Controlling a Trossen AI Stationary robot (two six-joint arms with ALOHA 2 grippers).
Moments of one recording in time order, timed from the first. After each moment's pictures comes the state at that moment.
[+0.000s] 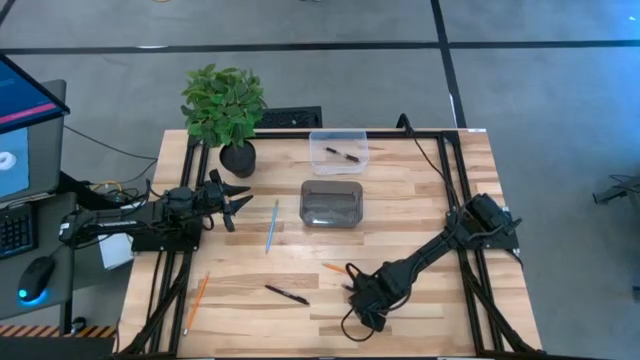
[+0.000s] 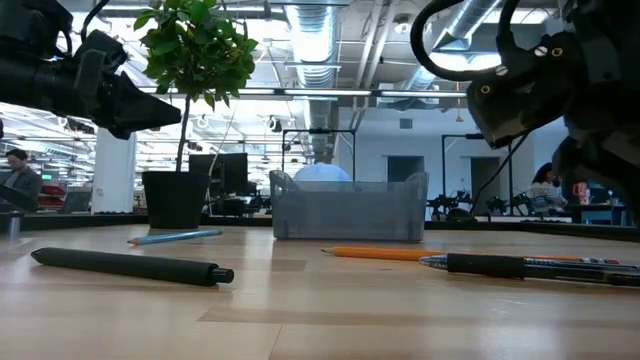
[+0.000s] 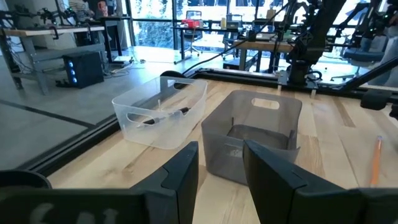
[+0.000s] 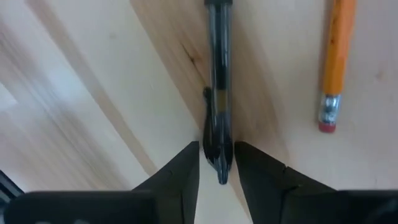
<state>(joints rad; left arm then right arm) 0.15 0.15 0.01 0.07 -0.23 -0.05 0.54 2.01 1.27 -0.79 -0.12 0.95</state>
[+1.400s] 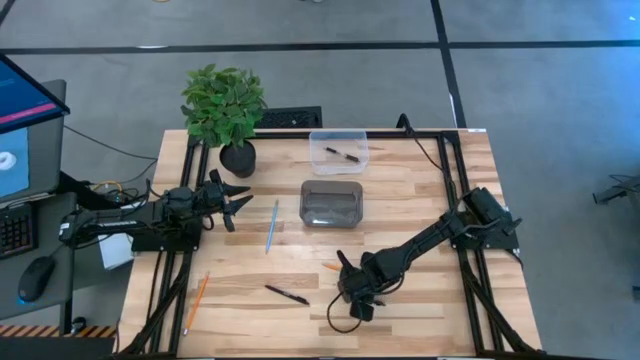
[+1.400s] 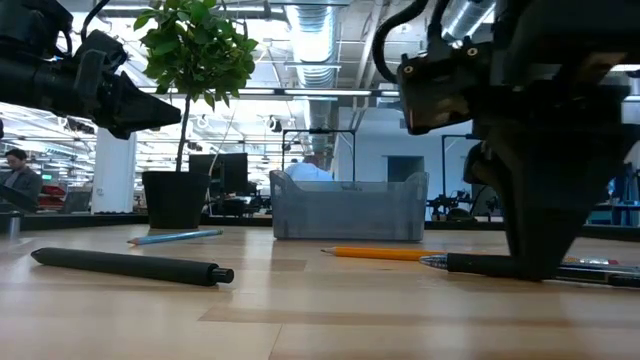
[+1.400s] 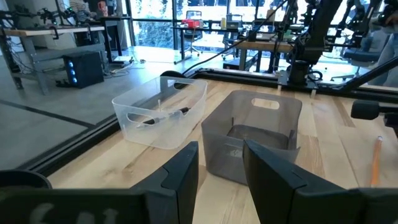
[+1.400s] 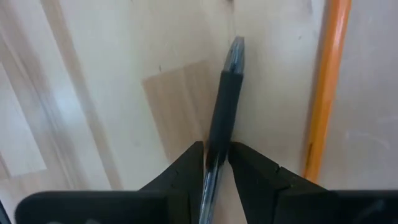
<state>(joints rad) 0.15 0.15 0.01 0.07 -0.23 -0.05 0.44 2.01 1.23 -0.60 -0.03 0.70</state>
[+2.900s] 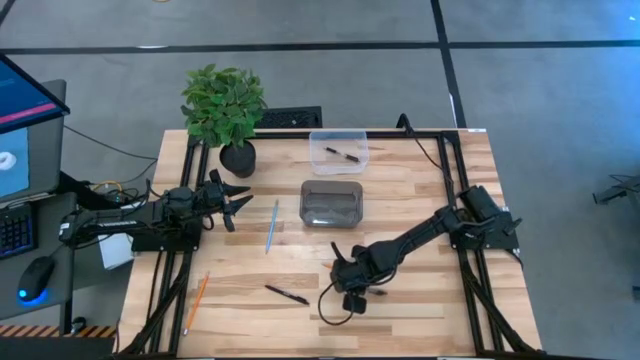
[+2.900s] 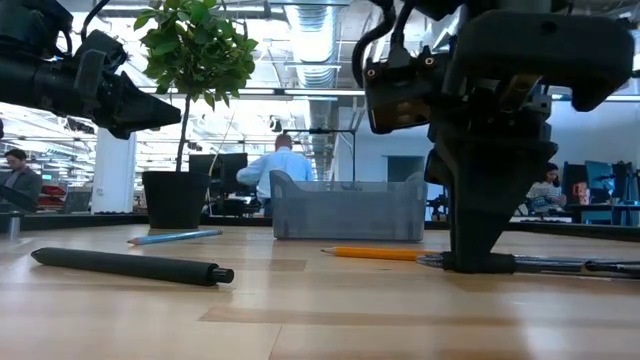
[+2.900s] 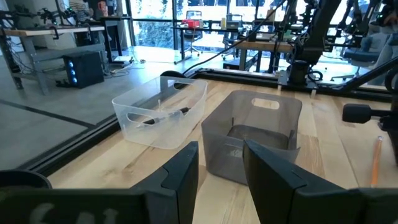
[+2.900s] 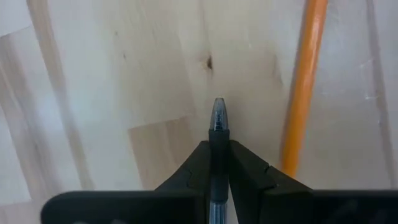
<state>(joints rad) 0.15 0.15 0.01 0.07 -0.23 -0.05 0.39 2.00 1.26 -0.57 -0.03 0.58</state>
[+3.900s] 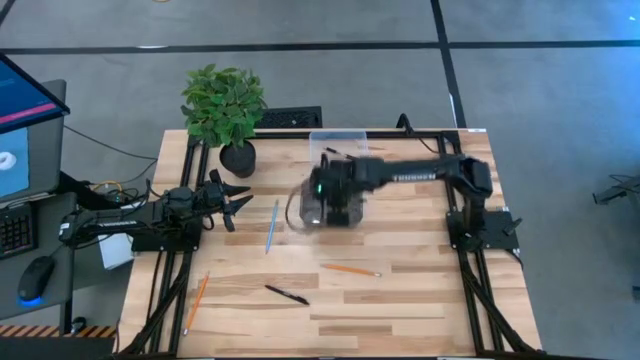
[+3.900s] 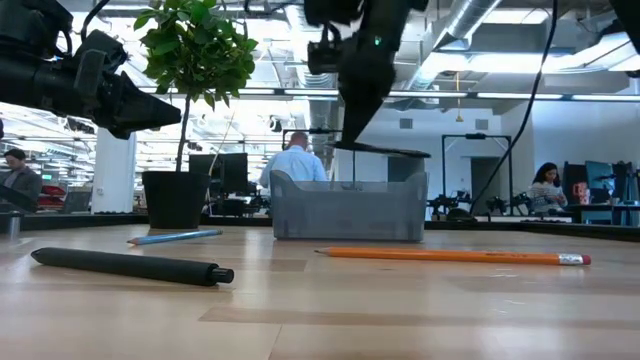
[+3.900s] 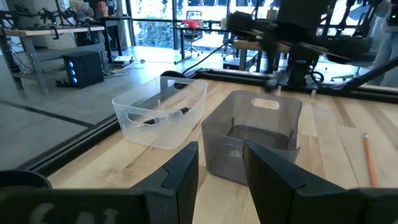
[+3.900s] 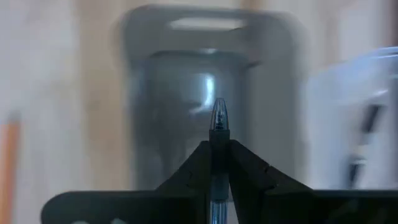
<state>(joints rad) 0.15 0.15 0.01 0.07 -0.23 -0.05 -0.09 1.93 1.66 -0.96 0.14 -0.13</state>
